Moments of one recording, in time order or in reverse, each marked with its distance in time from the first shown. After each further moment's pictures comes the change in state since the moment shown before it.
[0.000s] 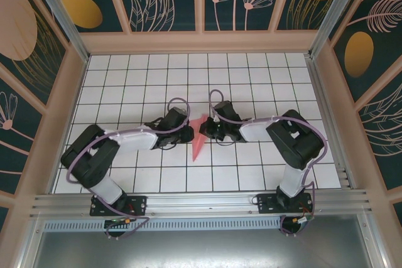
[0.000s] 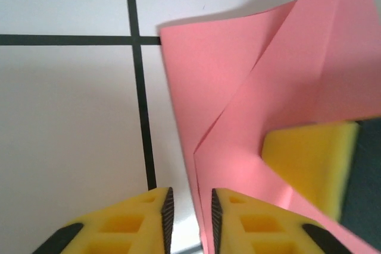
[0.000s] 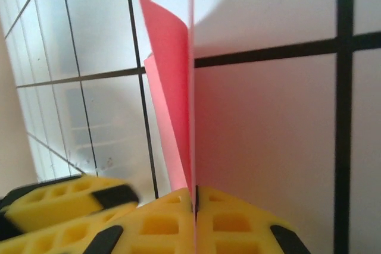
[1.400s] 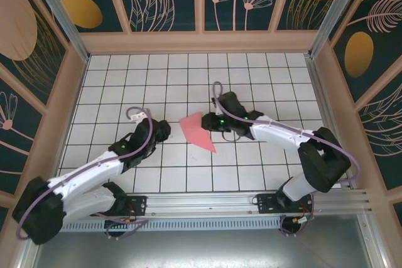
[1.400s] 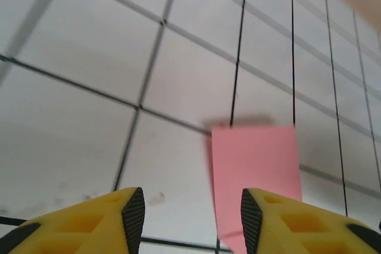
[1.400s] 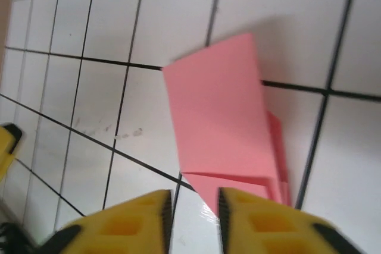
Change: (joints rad) left arm 0.023 -0.481 -0.232 -0.047 -0.303 -0.212; right arm 0.003 -0.278 0.012 -0.279 0.065 -0.280
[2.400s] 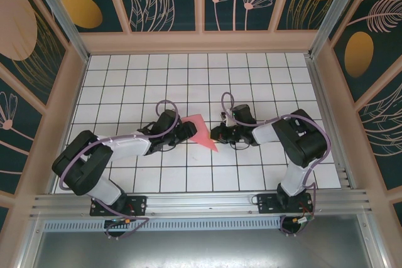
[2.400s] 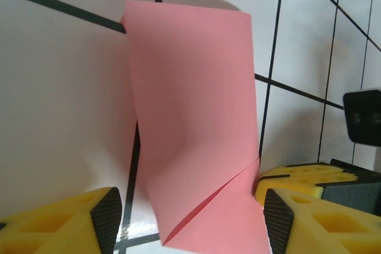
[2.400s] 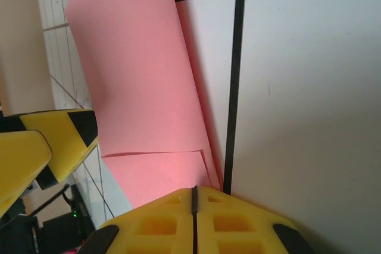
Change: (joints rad) left arm 0.000 0.449 0.134 0.230 0.372 -0.099; right arm -0.172 0.279 -0.215 0.479 -0.393 0.121
